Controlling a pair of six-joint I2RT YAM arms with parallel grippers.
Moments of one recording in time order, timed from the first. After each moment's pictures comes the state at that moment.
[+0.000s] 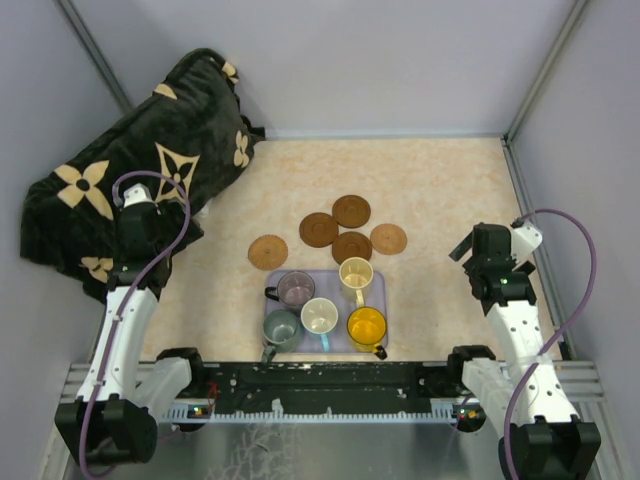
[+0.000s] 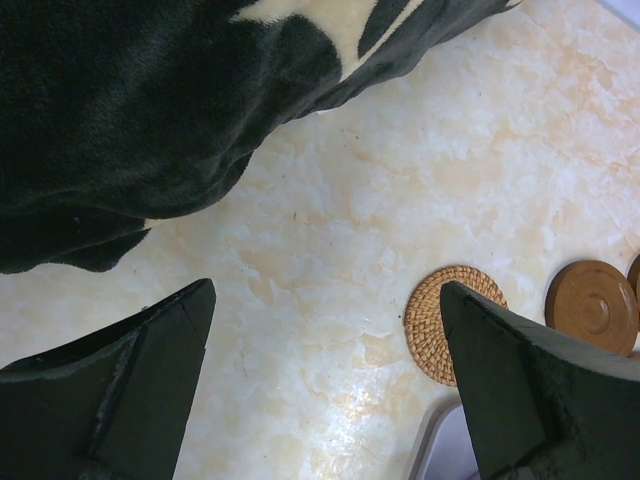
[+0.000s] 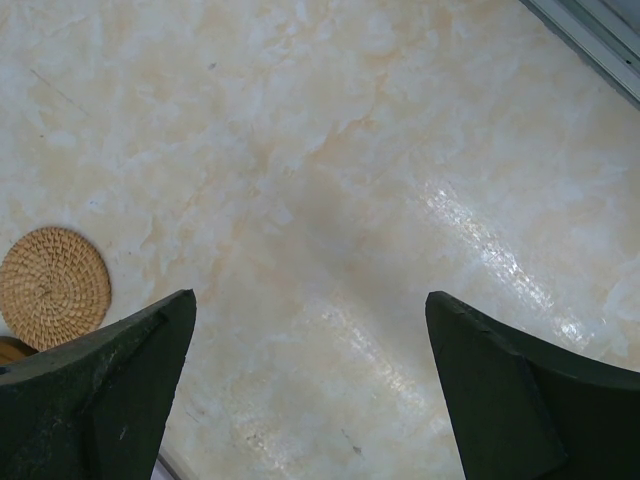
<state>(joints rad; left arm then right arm) 0.05 0.91 0.79 -0.40 -0.17 -0.42 0.02 0.78 0.69 -0.70 0.46 0.67</state>
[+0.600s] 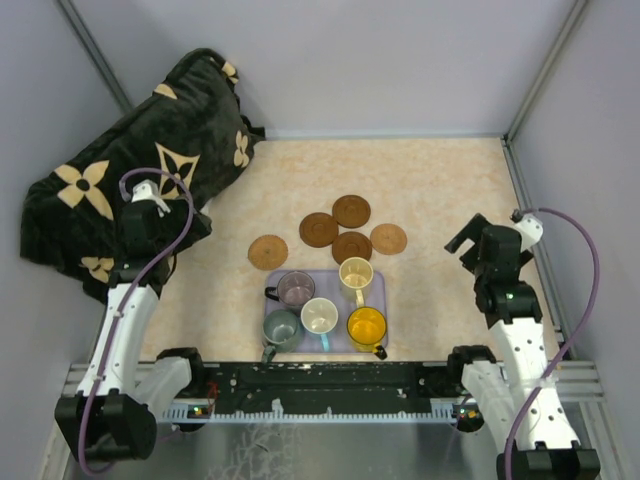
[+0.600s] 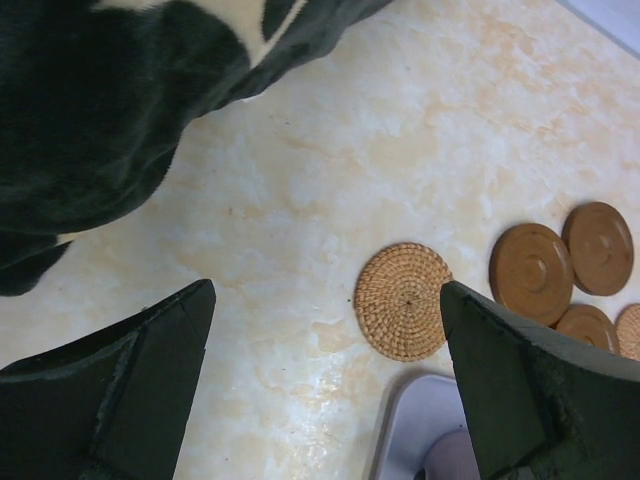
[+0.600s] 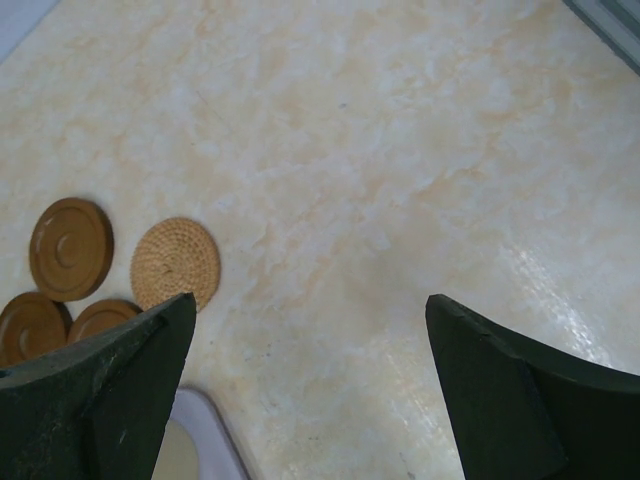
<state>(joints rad) 0.05 0.92 0.79 -0.37 -0.02 -0.42 0.02 0.67 0.69 -0.61 0.34 0.60</state>
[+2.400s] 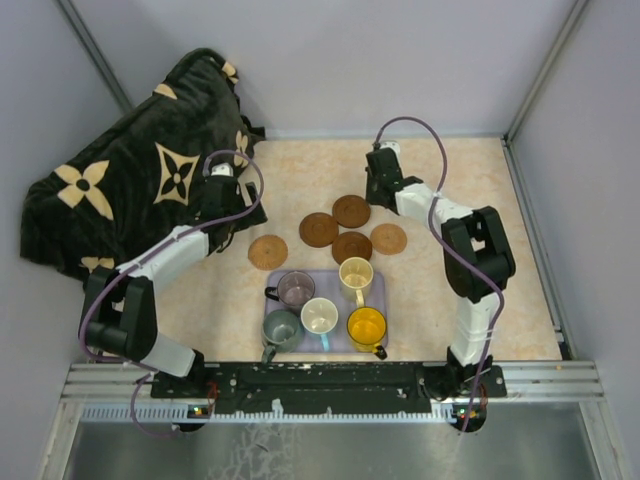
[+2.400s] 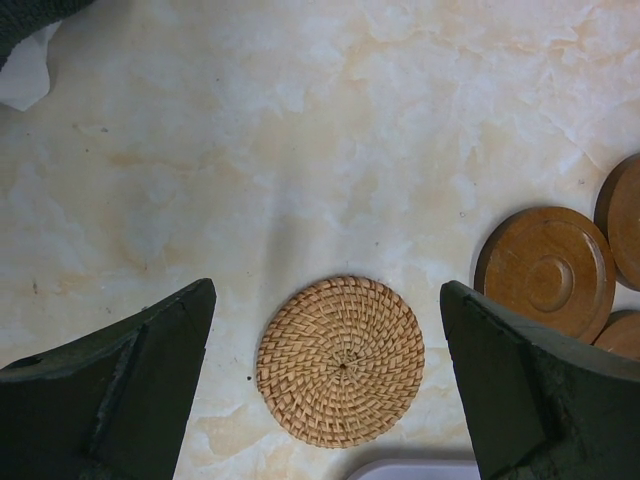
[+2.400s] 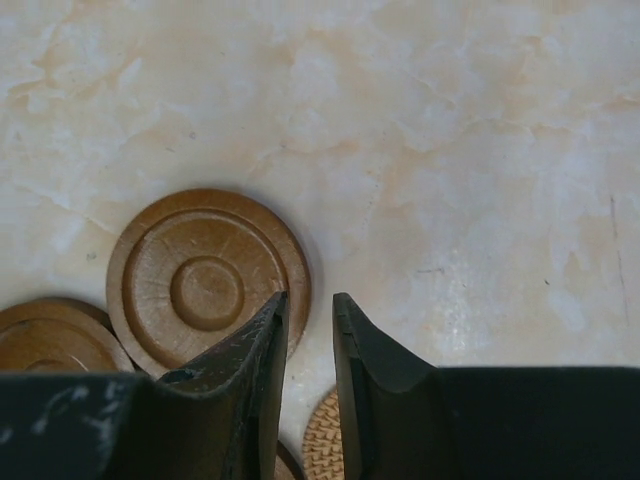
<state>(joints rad) -0.31 1.50 0.94 -0.11 -0.21 -0.48 0.41 1.92 1.38 -0.23 0.26 0.33</state>
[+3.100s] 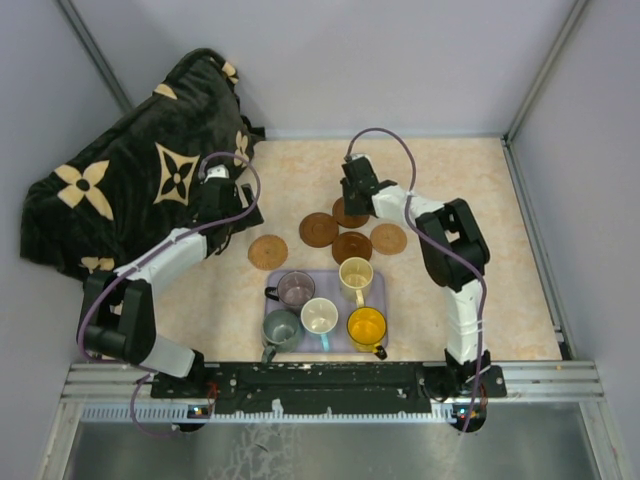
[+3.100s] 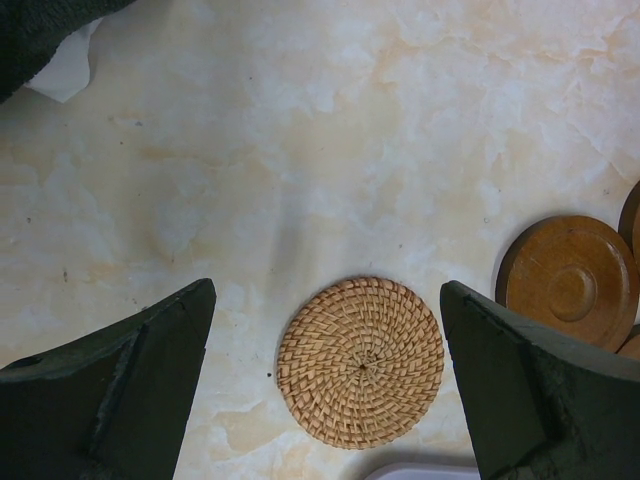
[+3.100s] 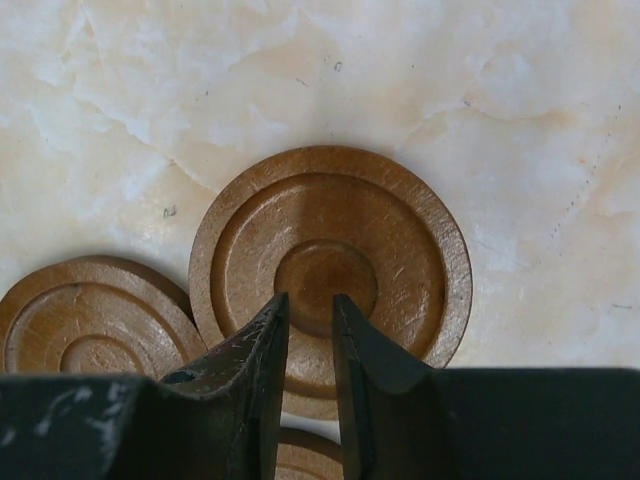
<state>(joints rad) -0.30 1.48 0.92 -0.11 -0.25 -0.48 0.50 2.08 1.49 -0.25 0.14 0.32</state>
